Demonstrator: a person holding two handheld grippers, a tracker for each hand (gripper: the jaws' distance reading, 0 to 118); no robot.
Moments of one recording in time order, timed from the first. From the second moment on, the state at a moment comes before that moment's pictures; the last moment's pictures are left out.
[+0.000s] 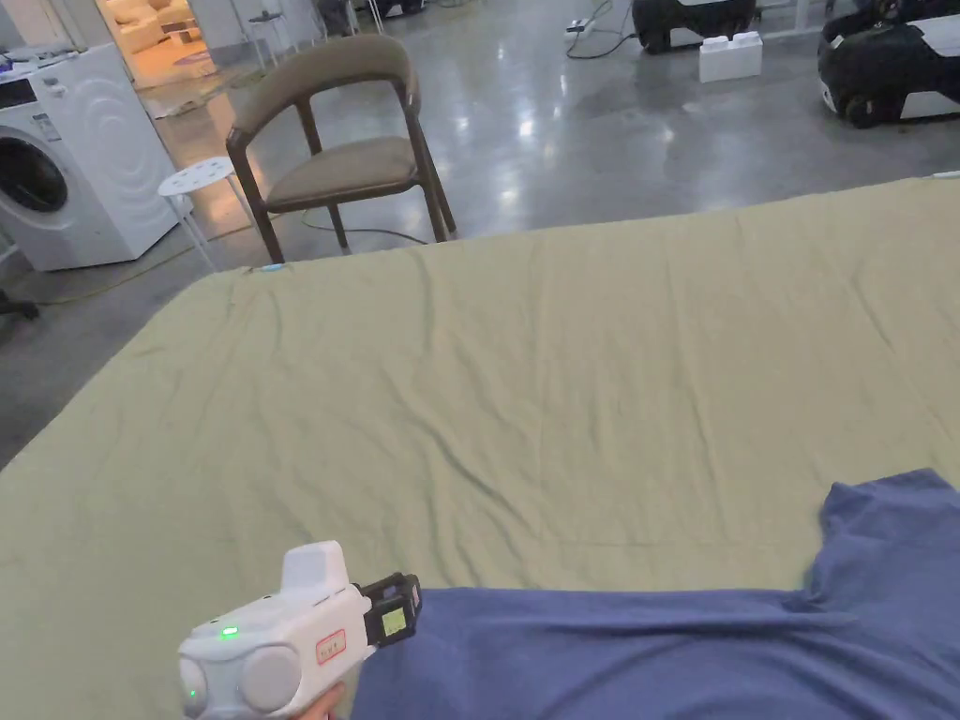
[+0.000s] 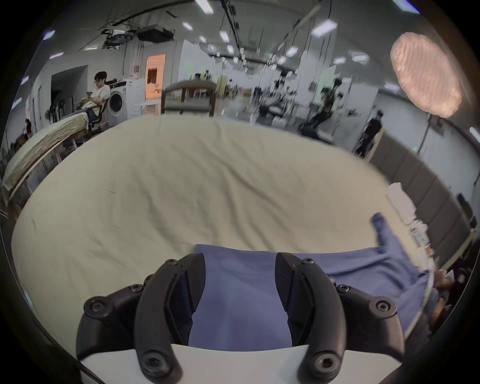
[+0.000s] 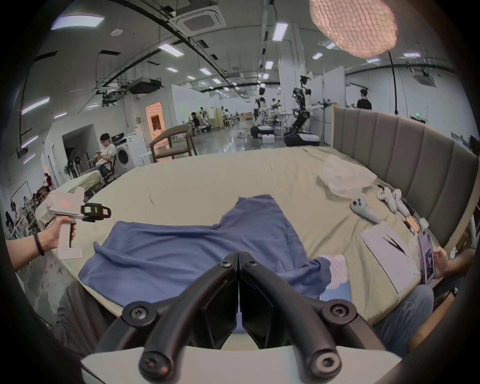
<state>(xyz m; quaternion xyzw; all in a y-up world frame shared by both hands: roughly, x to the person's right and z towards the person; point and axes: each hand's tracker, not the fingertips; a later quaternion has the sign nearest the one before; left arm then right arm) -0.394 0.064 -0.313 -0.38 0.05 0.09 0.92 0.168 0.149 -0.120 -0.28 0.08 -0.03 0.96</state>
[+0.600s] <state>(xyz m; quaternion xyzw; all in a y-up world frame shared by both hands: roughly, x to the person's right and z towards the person) -0.386 0.017 -0.373 -0.49 0.06 0.09 0.87 0.226 0.147 -0.286 -0.40 0.08 -0.09 0.91</state>
